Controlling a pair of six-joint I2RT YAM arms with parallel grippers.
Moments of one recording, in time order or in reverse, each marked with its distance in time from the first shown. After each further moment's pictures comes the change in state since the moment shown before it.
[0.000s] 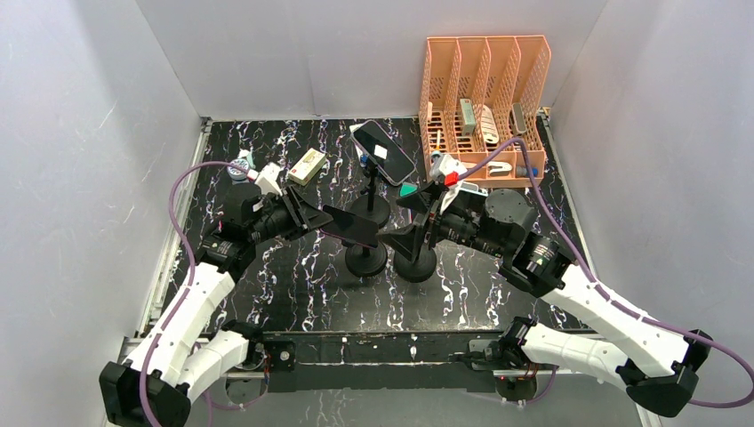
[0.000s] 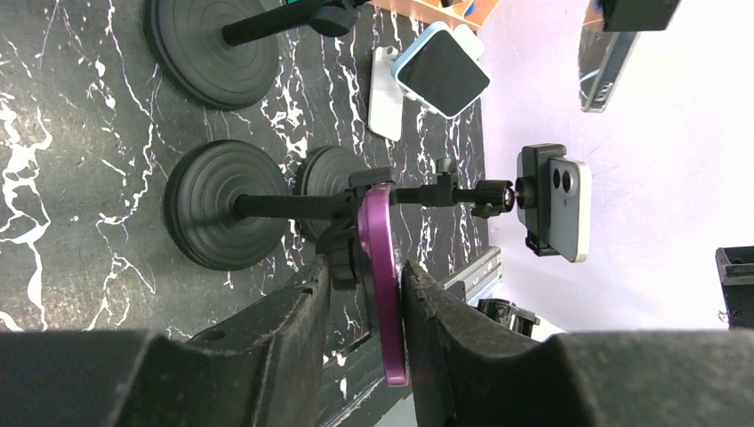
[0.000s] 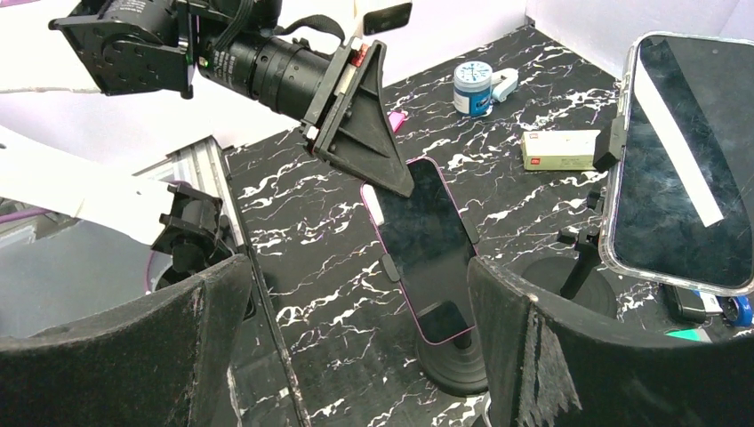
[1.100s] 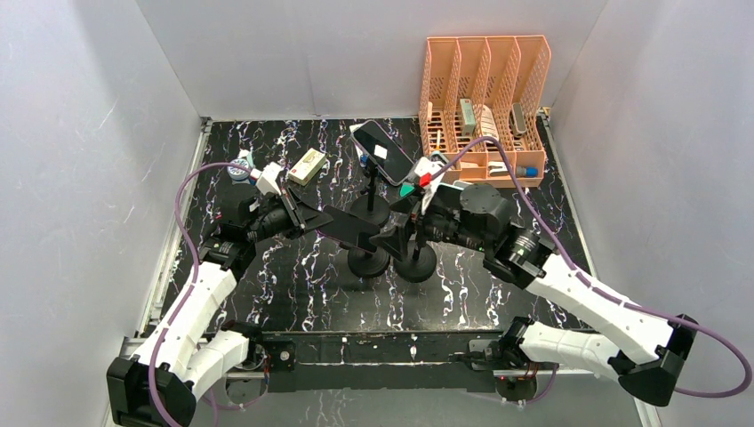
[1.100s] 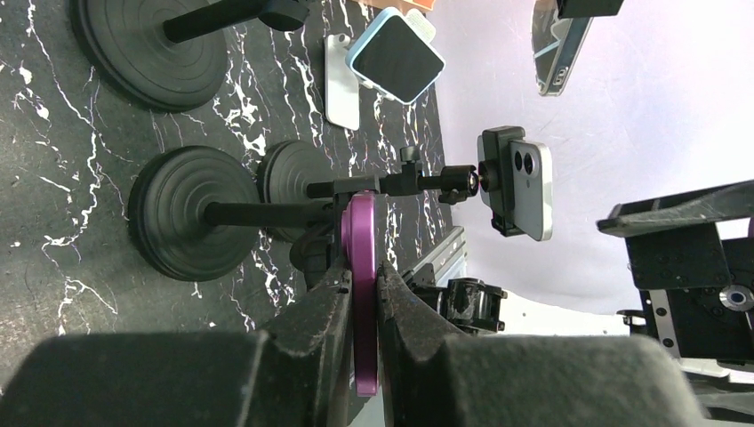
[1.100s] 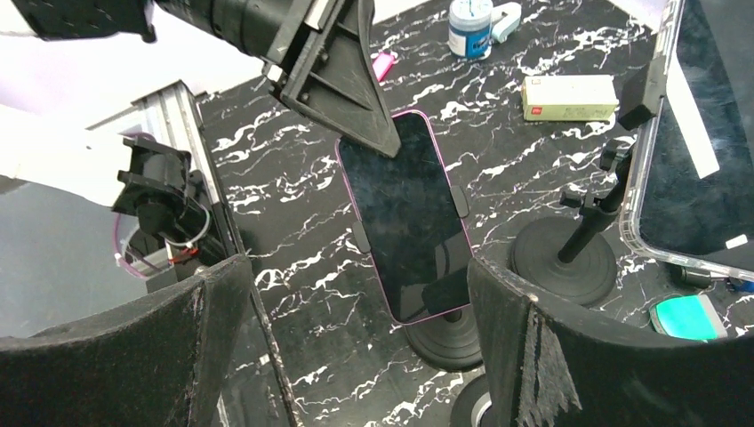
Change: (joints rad) left arm 0.068 0.017 -0.081 0.162 0.180 -0.037; right arm 0.000 0.079 -0.004 -0.036 -0.004 -0.042
